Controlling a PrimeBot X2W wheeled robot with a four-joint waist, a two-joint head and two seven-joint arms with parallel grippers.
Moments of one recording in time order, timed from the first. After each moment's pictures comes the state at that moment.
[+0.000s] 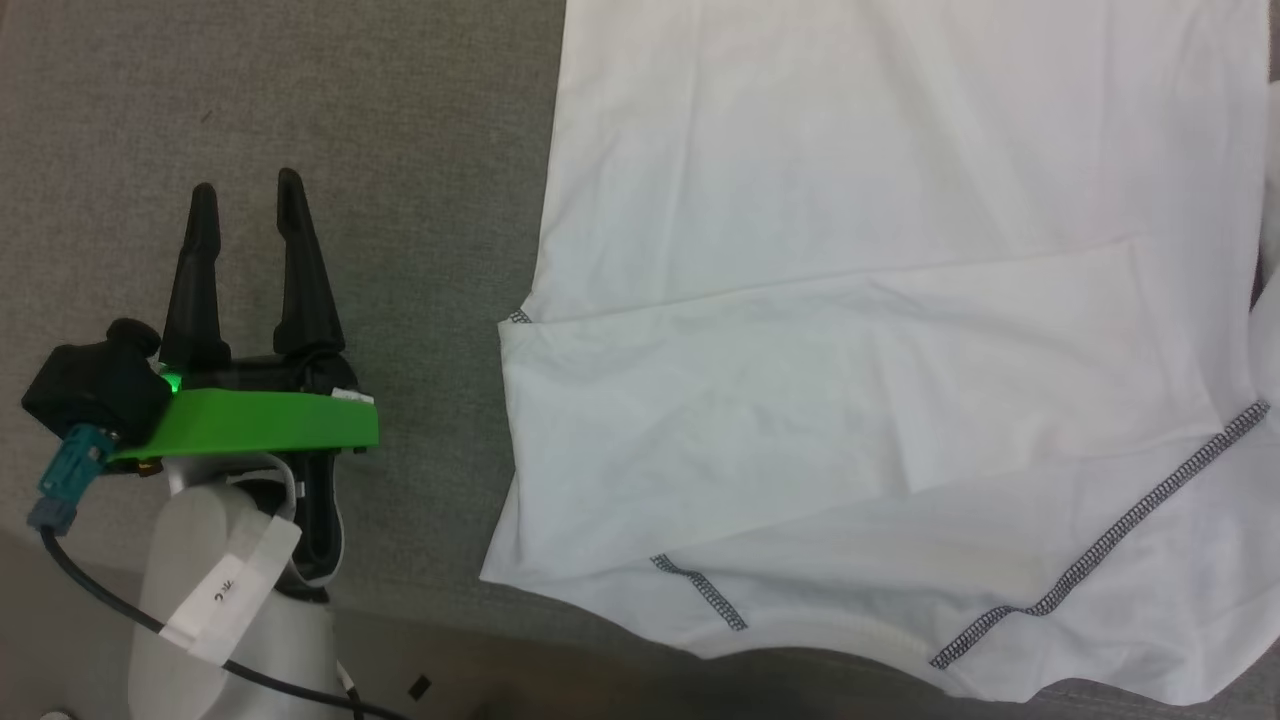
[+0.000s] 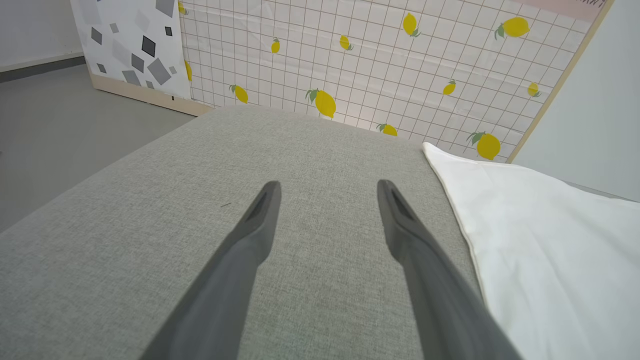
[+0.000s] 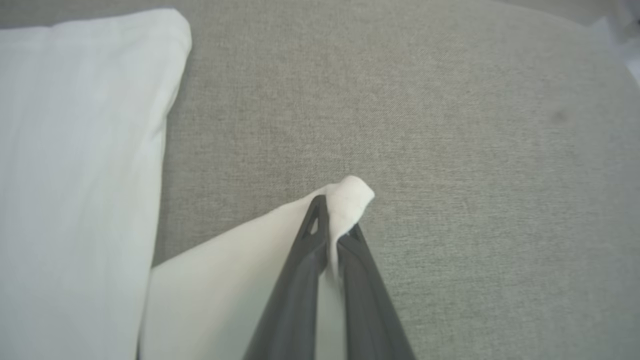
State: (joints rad) left arm -0.36 0.06 0.10 0.05 -0.33 -0.12 -0.26; right arm -0.91 -0.25 -0.43 0.38 -0.16 0.13 0.74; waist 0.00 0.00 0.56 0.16
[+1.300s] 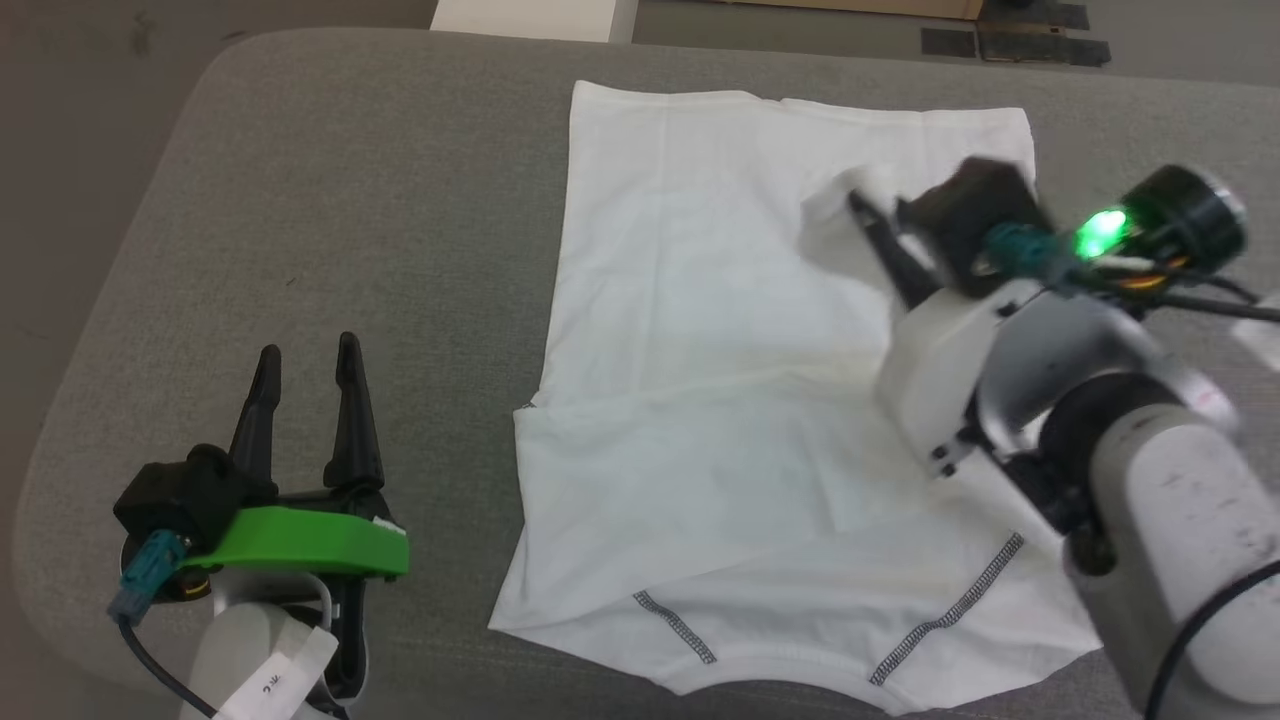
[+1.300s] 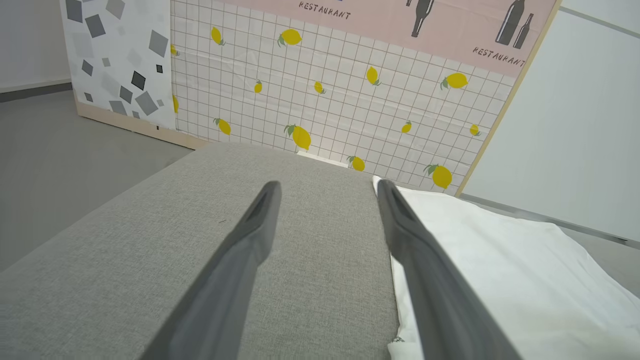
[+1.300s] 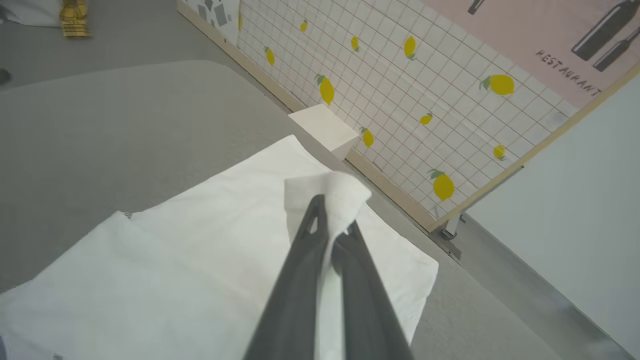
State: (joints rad) left arm -0.17 0.06 0.07 0.11 -0.30 -0.12 -0.26; right arm -0.55 -0.29 0.37 -0.25 0.11 0.13 0.69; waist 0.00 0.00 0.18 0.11
